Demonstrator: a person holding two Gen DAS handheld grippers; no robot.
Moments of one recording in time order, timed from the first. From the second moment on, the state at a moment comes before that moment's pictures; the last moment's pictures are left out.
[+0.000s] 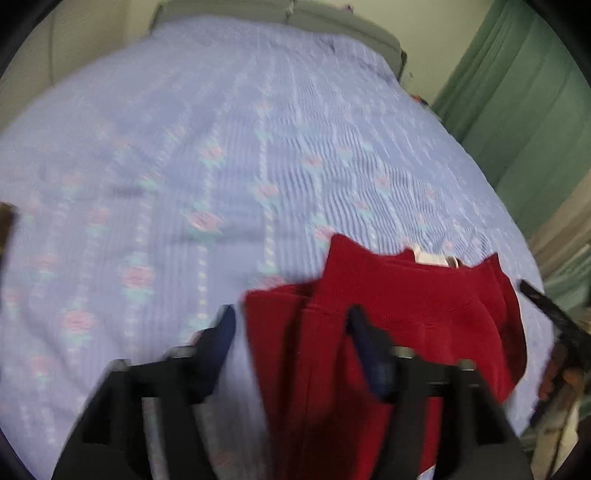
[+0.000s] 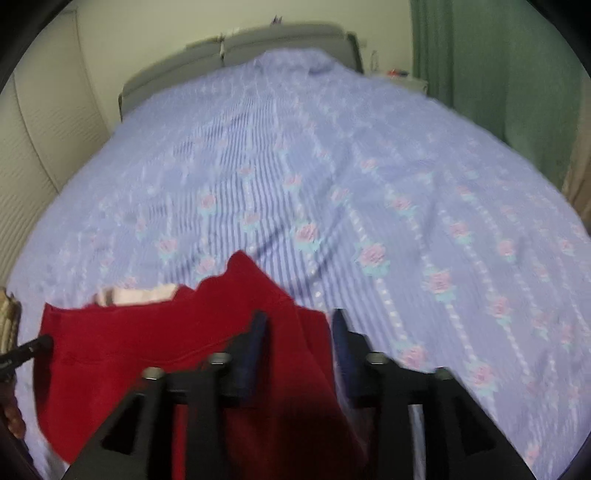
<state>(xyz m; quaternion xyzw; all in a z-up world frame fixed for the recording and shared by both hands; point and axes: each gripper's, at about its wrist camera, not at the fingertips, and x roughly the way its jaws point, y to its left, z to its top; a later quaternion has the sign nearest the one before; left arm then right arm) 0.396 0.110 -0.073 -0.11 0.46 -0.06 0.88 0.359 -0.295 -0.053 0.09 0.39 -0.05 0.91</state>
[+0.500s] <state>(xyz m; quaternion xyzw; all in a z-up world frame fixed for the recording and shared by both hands) 0.287 0.118 -0.079 -0.15 0.42 -0.17 0.88 0.223 -0.225 -0.017 0.05 0.33 -0.02 0.94</state>
